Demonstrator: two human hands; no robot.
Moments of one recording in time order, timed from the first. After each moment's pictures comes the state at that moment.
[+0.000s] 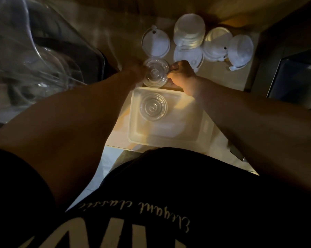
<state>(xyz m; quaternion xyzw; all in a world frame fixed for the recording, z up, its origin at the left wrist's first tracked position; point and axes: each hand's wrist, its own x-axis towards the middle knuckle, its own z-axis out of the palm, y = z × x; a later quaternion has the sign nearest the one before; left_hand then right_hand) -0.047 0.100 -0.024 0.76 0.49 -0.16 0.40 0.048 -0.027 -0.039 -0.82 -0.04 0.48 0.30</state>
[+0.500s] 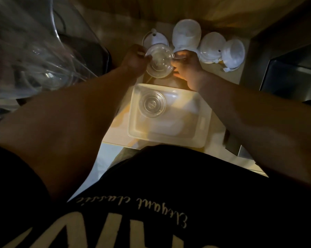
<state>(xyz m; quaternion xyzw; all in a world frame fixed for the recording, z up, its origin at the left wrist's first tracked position) -0.050 0.097 -0.004 0.67 0.49 0.00 0.56 0.049 -0.035 0.011 -0.78 -0.01 0.43 0.45</state>
